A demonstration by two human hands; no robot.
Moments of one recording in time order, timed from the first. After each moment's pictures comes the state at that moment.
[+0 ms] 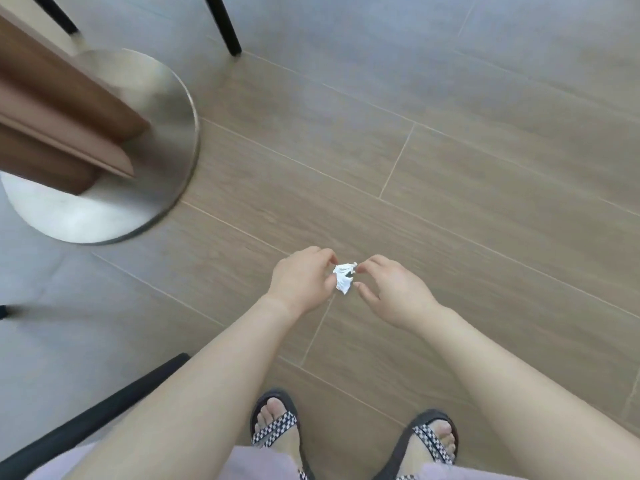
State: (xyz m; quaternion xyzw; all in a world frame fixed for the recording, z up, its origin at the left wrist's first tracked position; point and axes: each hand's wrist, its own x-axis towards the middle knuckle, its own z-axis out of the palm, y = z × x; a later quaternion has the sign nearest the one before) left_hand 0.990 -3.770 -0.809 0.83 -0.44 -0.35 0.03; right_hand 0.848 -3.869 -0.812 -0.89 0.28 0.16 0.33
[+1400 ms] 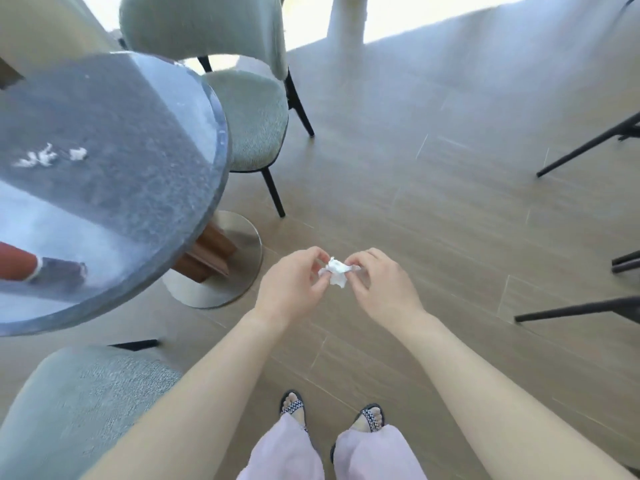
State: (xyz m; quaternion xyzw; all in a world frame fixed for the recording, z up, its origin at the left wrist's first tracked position) left_hand 0.973 -3.799 -0.178 0.86 -0.42 -0.20 0.22; right_hand 0.848 -3.910 -0.194 -0.88 0.31 -0.07 0.35
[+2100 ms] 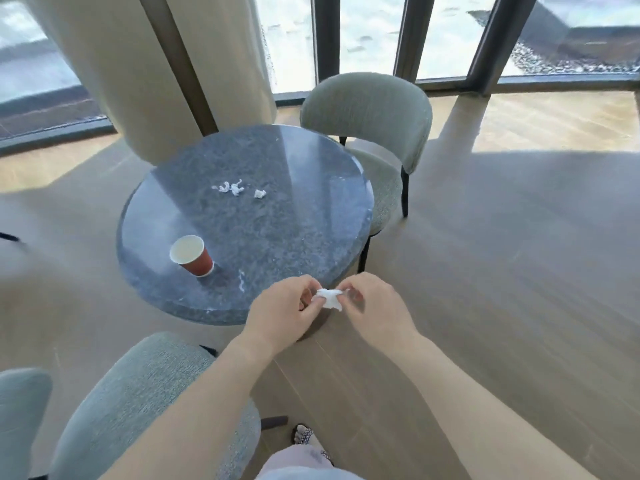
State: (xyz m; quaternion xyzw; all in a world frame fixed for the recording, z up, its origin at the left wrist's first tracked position) left_hand 1.115 -3.626 -0.081 0.92 -0.30 -0.10 0.24; right_hand 1.037 -3.784 -0.088 -0.92 0.12 -0.07 0.36
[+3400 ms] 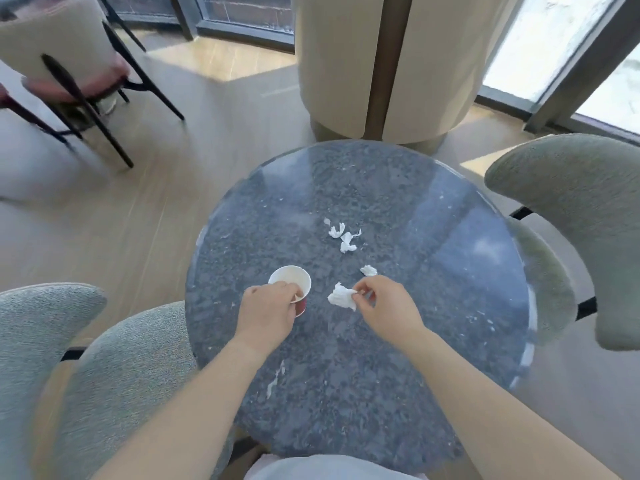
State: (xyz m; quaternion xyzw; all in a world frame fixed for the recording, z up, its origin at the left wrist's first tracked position) left_hand 1.380 -3.582 -0.145 0.99 0.06 -0.05 0.15; right_hand 1.440 -3.788 -0.149 -0.92 -0.14 0.16 0.32
